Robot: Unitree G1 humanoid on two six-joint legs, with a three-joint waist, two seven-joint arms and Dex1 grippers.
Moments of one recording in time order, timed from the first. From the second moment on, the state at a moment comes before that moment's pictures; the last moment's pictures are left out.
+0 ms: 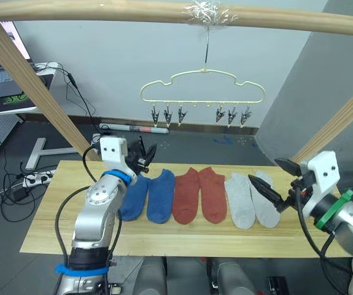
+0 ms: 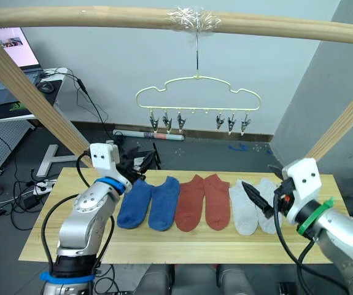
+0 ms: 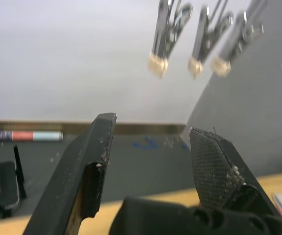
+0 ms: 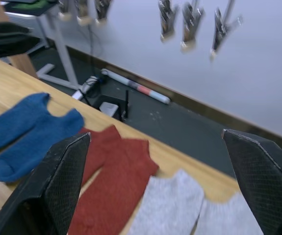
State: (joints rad) left arm -0.28 0.25 0.07 -0.16 -0.20 0.34 -0.28; right arm 0.02 -0.69 -0.36 -0.88 0.80 0.91 0.33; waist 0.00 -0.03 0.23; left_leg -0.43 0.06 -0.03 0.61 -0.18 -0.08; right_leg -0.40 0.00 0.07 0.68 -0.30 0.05
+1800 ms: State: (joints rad) left arm -0.64 0.11 0.08 0.22 -0.13 0.16 -0.10; right arm -0.20 -0.97 -0.35 -0.85 1.26 0.99 0.08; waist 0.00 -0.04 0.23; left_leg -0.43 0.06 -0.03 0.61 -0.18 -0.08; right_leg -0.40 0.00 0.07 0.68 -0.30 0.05
